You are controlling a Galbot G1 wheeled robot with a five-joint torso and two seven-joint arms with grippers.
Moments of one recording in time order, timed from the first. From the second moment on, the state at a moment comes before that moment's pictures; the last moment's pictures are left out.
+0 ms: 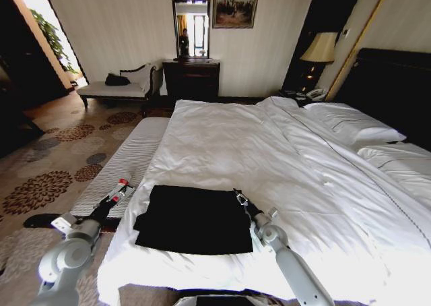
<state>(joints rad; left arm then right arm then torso) 1.49 -1.24 -0.94 -2.09 -1.01 0.46 -0.17 -1.13 1.22 0.31 1.45 1.11 -0.06 -0.19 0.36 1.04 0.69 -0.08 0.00</state>
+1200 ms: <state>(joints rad) 0.94 -1.12 -0.56 -1.40 -1.14 0.50 0.05 -1.07 1.22 0.29 1.42 1.08 -0.02 -0.18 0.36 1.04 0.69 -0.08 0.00</state>
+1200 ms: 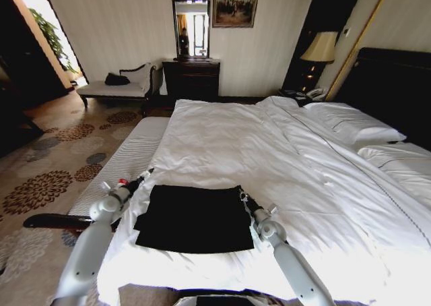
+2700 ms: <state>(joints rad) 0.98 -1.18 -0.53 -1.39 -1.06 0.44 0.11 -1.08 1.22 0.29 1.46 1.05 -0.01 -0.14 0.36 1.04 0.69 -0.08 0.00</state>
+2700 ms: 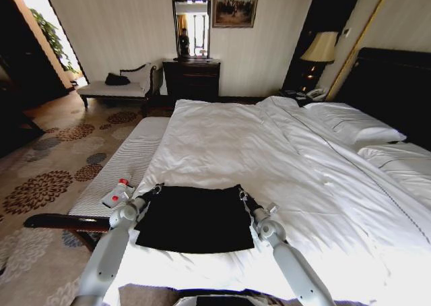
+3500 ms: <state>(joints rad) 1.06 -1.18 -0.69 -1.72 -1.32 0.37 0.20 -1.08 1.10 0.40 1.82 1.23 0.09 -0.17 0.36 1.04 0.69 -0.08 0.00</state>
